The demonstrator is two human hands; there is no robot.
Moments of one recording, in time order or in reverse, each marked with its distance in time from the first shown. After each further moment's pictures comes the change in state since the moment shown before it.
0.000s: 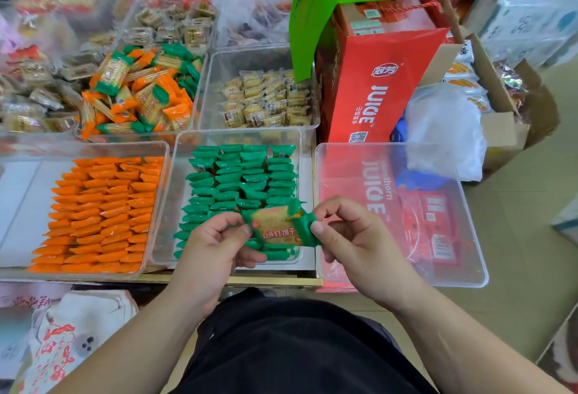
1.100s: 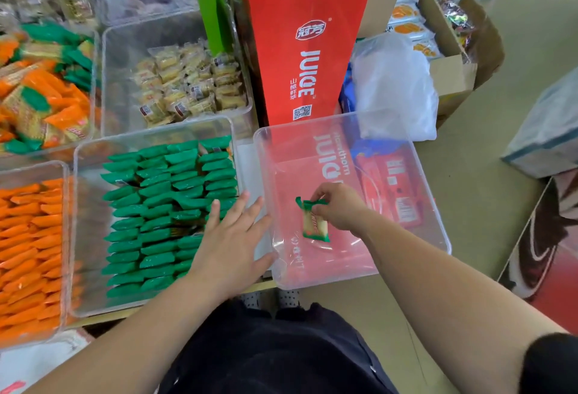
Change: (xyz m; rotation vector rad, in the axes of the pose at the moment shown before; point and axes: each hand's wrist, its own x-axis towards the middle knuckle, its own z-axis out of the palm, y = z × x) left_hand 0.100 -0.064 0.074 1.691 -0.467 0.636; right_hand 0.082 0.144 -0.116 -0.610 0.164 0.644
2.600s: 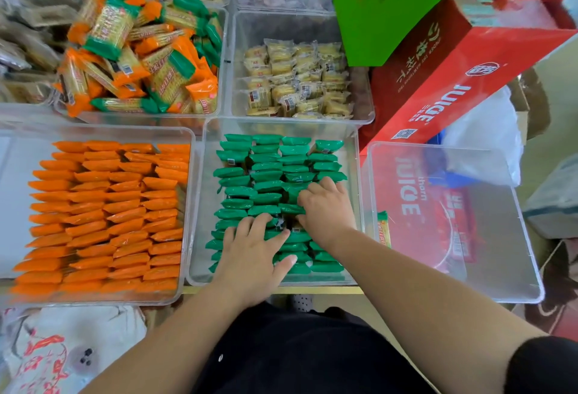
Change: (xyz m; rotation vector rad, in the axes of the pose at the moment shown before) left_hand -0.086 -0.131 0.036 -0.227 -0.062 -0.193; right_hand -0.016 -0.171 0.161 -0.975 0.188 -0.529
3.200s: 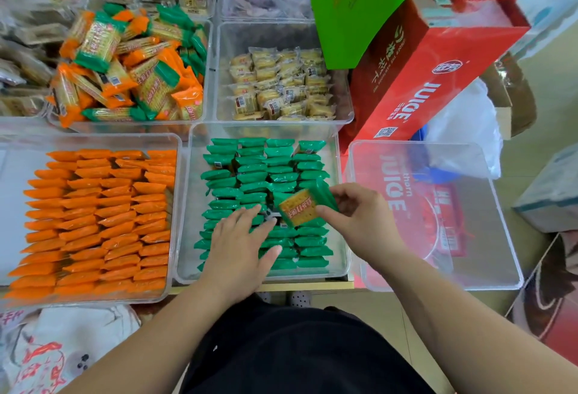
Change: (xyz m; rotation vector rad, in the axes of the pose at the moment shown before) left_hand -0.010 0.013 -0.017 -0.165 0.134 -0.015; right_hand -0.077 0.047 -0.048 1.026 0.252 0.312
